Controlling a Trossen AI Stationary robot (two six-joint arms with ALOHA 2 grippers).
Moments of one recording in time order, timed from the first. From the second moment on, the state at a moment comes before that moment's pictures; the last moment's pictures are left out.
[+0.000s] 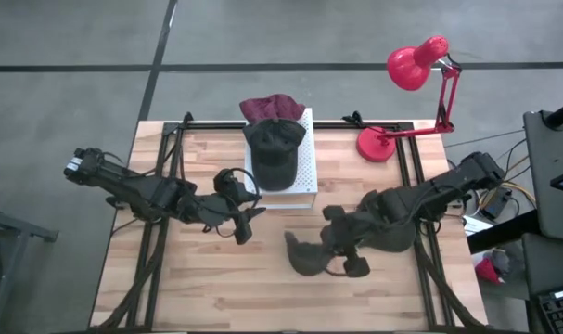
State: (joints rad) left arm -0.36 1.28 1.29 -0.58 -0.57 -0.49; right arm 0.39 1.50 1.35 -0.79 -0.08 0.21
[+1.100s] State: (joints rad) left arm -0.35 1.28 1.25 -0.22 -0.27 -0.22; right arm 0.33 1.50 1.65 -0.83 0.08 -0.04
